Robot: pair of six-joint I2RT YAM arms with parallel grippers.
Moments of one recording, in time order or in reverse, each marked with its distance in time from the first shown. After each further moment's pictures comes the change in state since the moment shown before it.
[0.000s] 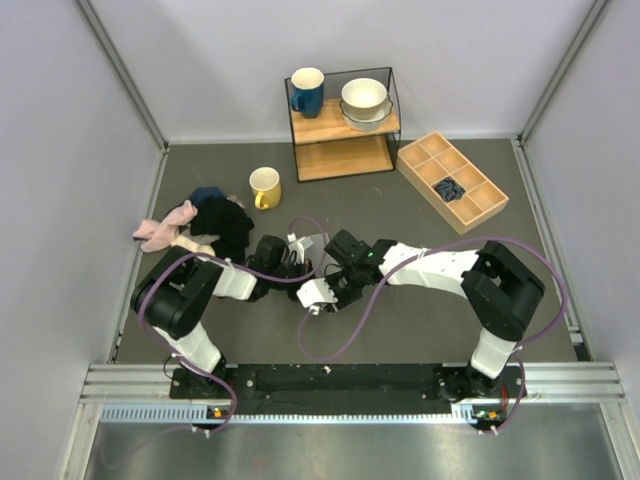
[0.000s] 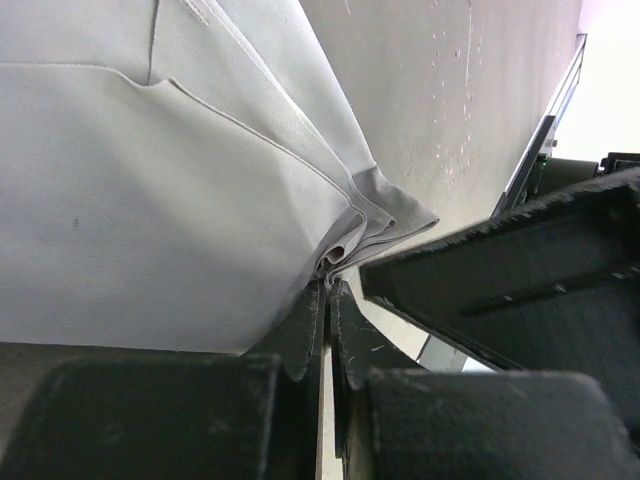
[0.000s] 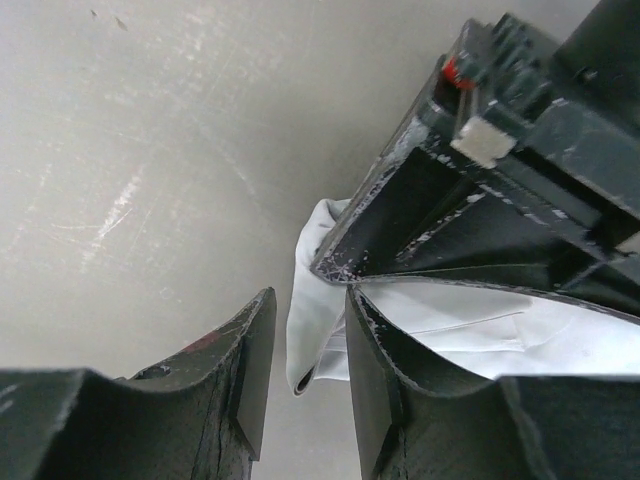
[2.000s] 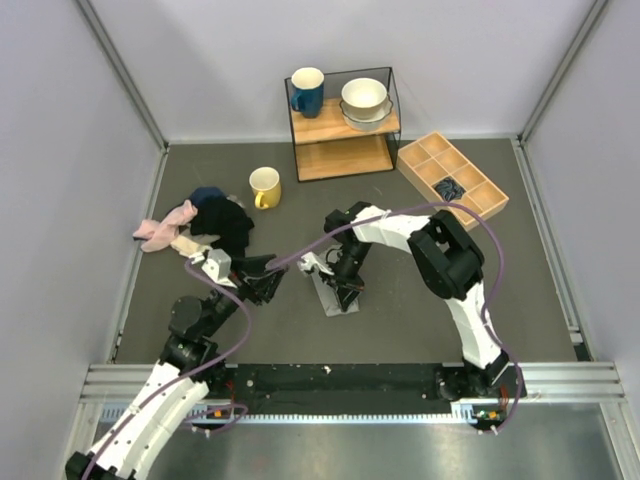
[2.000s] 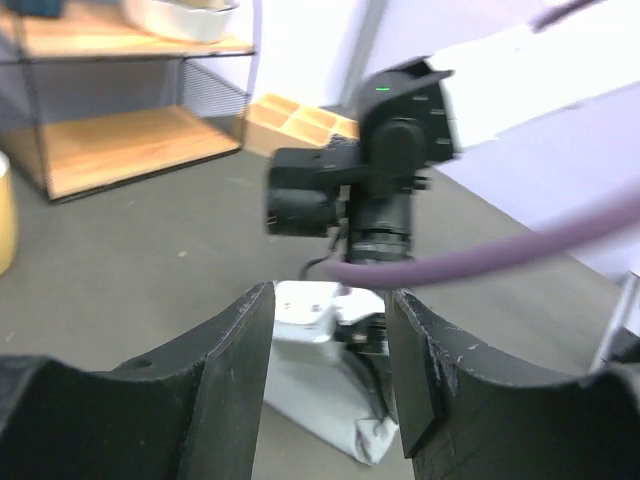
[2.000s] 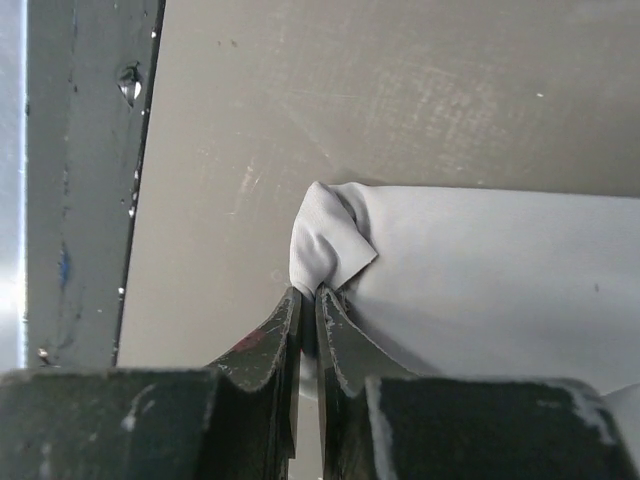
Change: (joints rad) left arm 0.038 -1.414 -0.376 -0.053 -0.492 0.258; right arm -0.176 0.428 0.452 -0.657 -0.360 0.036
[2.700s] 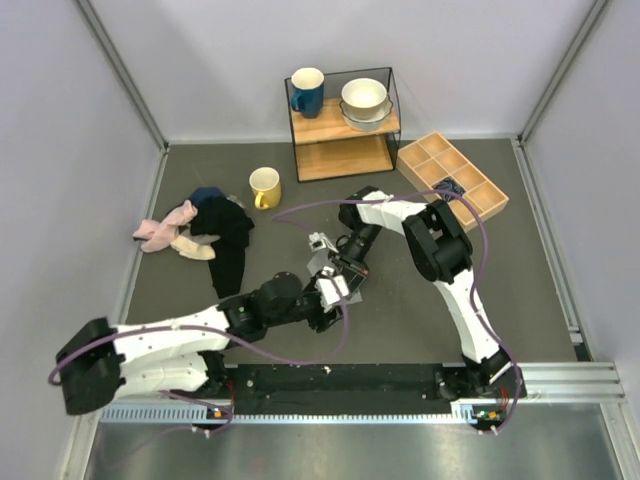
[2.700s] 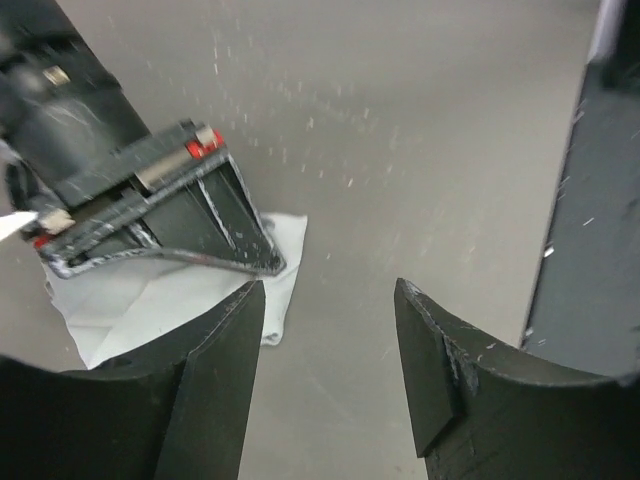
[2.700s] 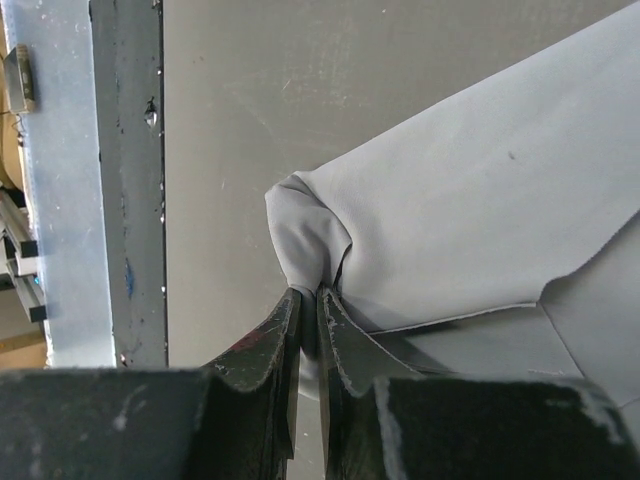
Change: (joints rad) left arm -0.610 0.709 0.313 -0.151 -0.138 0.492; right arm -0.137 0.214 0.236 -0.226 -0.117 0.062
